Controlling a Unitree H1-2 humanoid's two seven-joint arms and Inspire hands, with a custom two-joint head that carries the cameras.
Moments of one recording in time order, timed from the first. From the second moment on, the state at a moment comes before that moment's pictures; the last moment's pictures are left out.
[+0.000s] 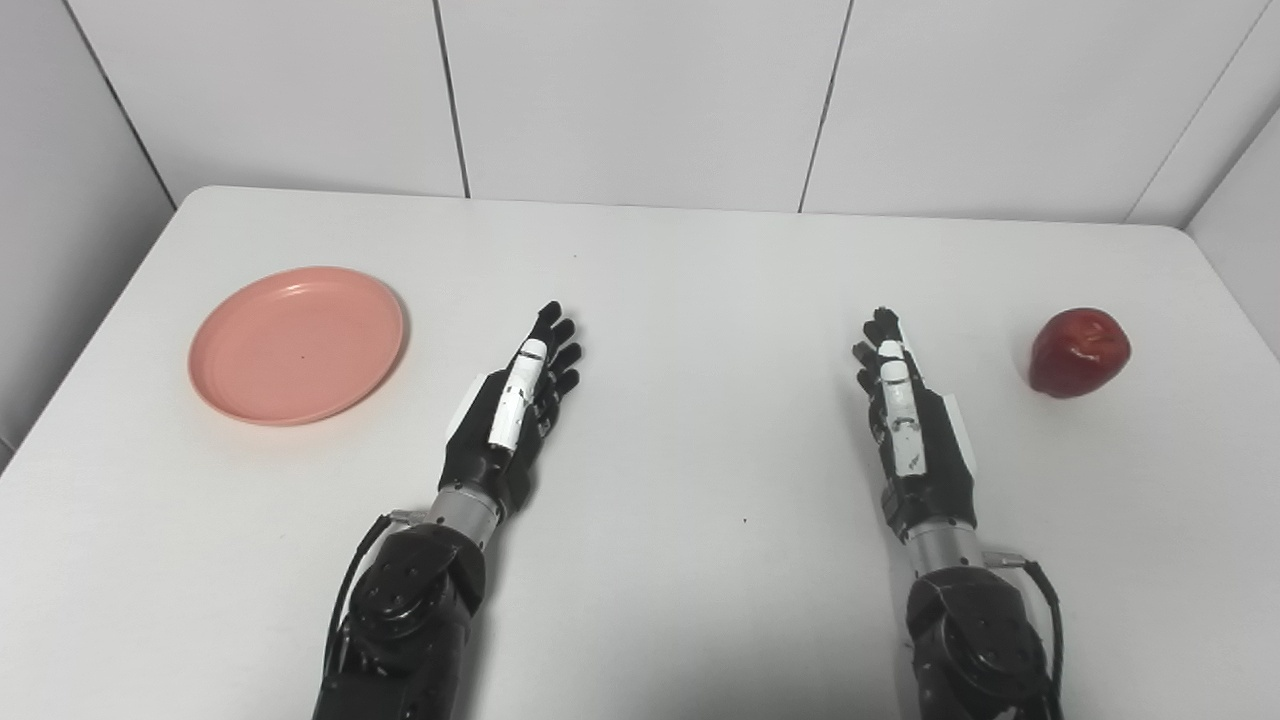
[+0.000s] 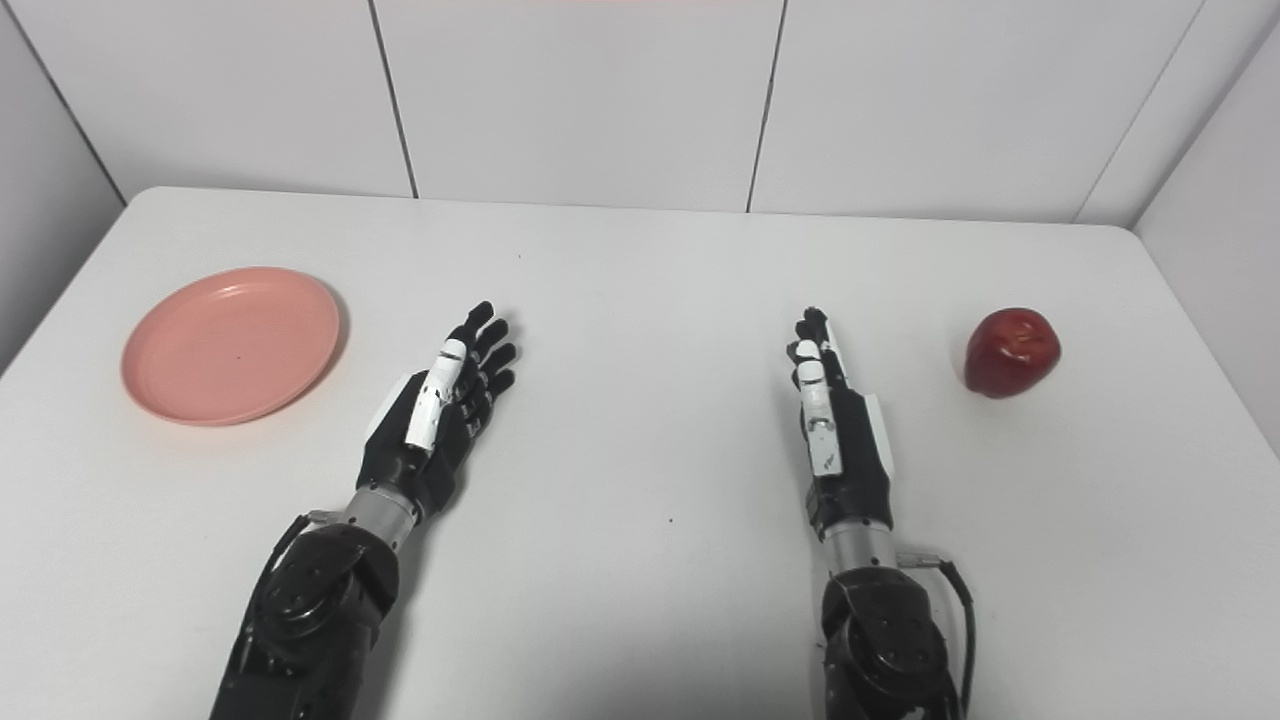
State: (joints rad) left arm -0.11 -0.04 -0.08 -0.11 -0.17 0.32 -0.10; right arm -0.07 -0.01 0.01 -0.09 0.04 0.11 -0.01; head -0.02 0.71
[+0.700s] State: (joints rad) left arm -0.11 -0.04 -0.09 -0.12 -0.17 0.32 -0.11; right arm -0.07 0.00 0.00 -0.09 0.04 0.11 -0.01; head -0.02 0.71
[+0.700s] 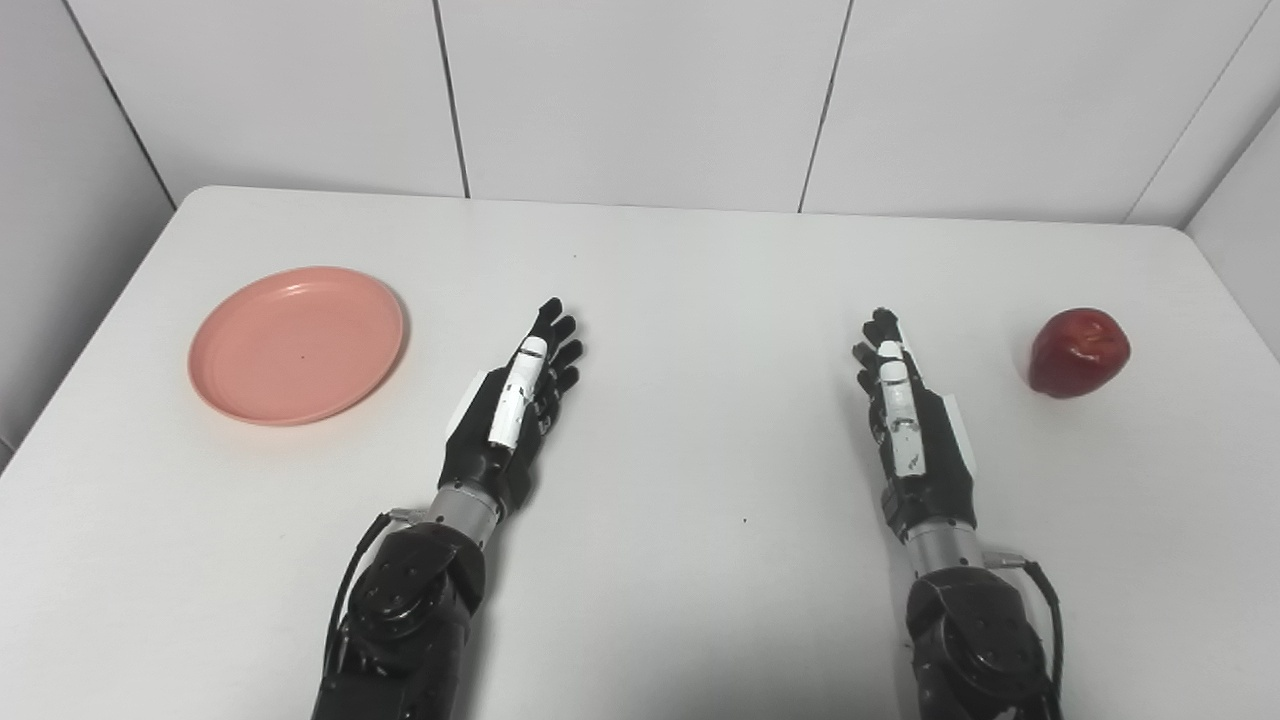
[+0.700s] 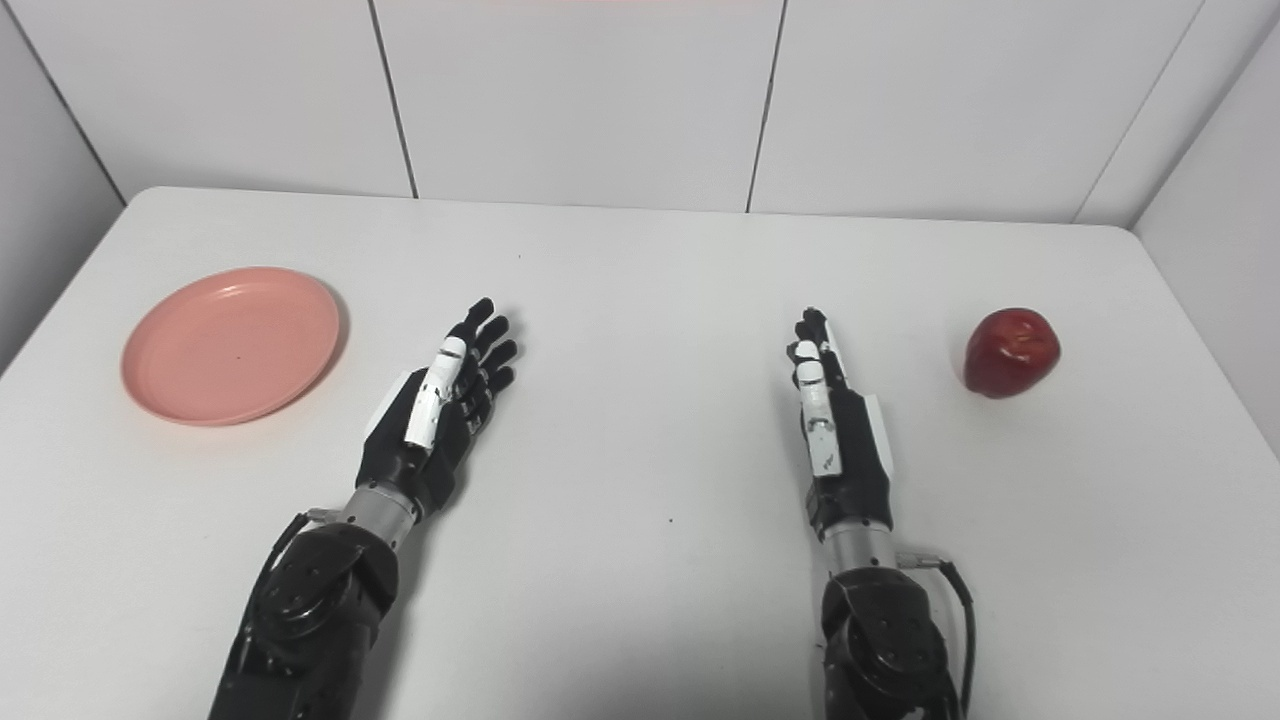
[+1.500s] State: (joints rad) left arm -0.11 -0.06 -0.10 -0.08 -0.16 0.27 -0.11; right arm -0.06 -0.03 0.00 -0.07 0.07 0.11 0.02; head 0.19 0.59
